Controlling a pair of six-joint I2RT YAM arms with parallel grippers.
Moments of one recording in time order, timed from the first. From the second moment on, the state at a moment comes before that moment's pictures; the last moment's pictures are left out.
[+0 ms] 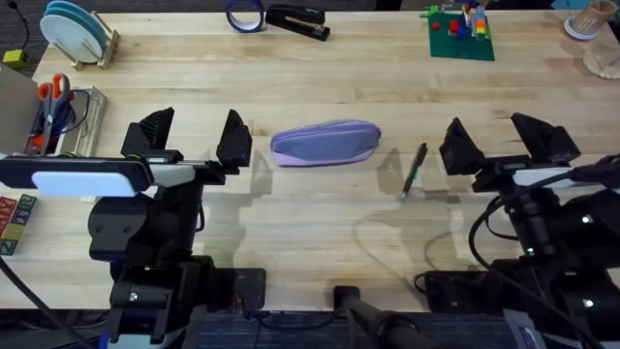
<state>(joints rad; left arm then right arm) 0.00 0.00 0.01 -0.02 0.01 0.00 0.00 0.00 0.01 -0.09 -0.03 0.00</state>
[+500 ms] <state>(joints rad) 0.00 0.00 0.01 -0.02 0.01 0.00 0.00 0.00 0.01 -0.12 -0.03 0.00</state>
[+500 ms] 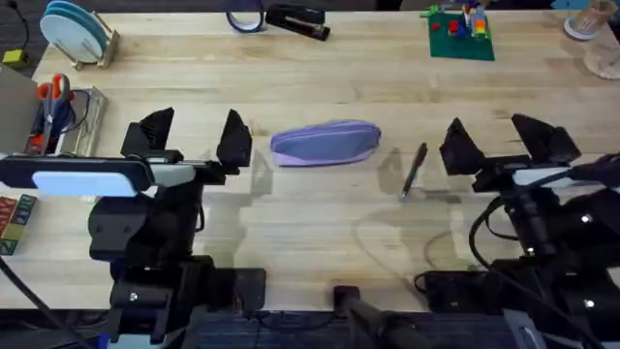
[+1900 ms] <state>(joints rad) 0.00 0.69 0.66 -0.30 0.11 -0.05 0.00 0.82 0.80 -0.48 -0.11 0.03</state>
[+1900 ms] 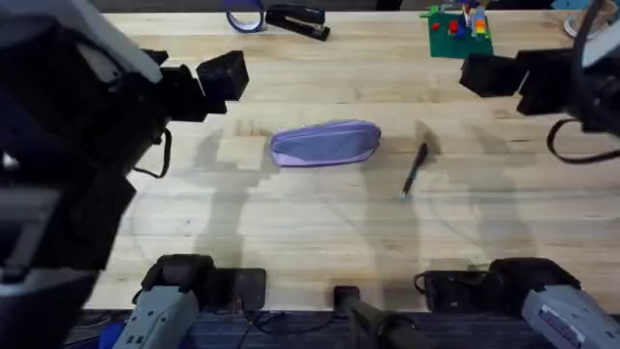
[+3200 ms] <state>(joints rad) 0.00 0.86 0.94 -0.85 0.69 0.51 0.00 0.98 1.04 -0.71 -0.18 0.03</state>
